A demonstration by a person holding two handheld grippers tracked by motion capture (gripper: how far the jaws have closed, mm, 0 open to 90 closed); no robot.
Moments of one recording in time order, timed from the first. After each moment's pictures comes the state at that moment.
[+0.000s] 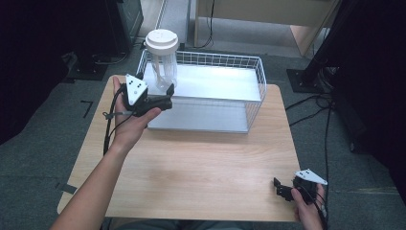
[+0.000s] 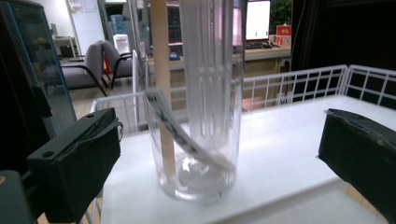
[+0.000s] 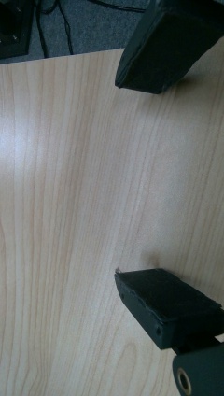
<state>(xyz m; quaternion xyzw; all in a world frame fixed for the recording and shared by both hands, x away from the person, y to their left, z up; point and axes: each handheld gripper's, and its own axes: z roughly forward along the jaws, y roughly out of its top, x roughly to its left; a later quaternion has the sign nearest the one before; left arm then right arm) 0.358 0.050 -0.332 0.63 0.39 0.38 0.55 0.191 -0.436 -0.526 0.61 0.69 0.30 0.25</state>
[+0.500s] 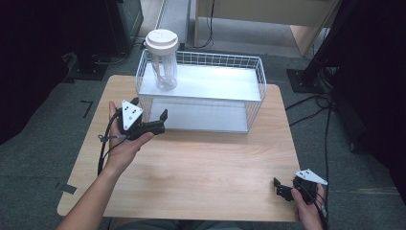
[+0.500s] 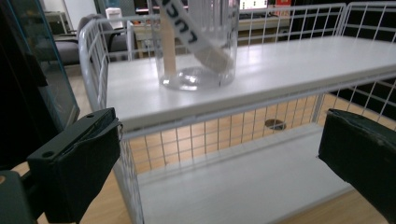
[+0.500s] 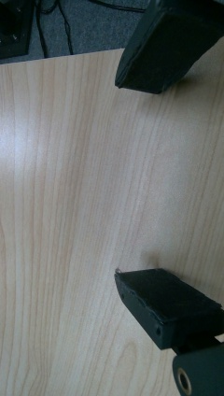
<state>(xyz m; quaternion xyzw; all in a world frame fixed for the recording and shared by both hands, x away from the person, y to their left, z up) 0.327 0.073 -0.384 0.66 0.41 0.35 0.52 0.192 -0.436 -0.526 0.61 0.69 0.30 0.25</state>
